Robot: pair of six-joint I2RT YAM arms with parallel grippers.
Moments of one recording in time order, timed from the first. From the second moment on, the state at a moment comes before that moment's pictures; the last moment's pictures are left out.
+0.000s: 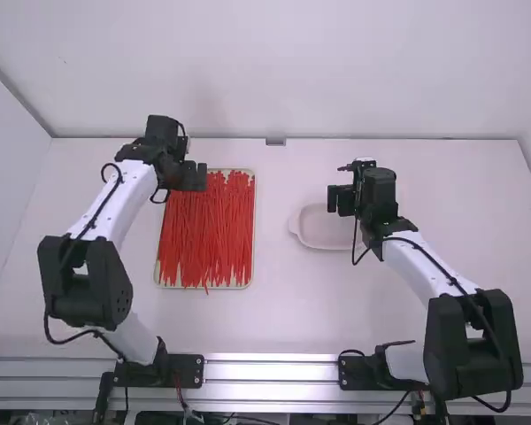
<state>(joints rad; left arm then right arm) -0.03 1.73 1.44 -0.80 -0.01 -0.06 0.18 1.45 0.79 0.05 -0.02 0.02</state>
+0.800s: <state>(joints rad) 0.00 1.75 1.44 -0.79 -0.01 -0.06 0.18 1.34 0.79 -0.06 -0.02 0.03</state>
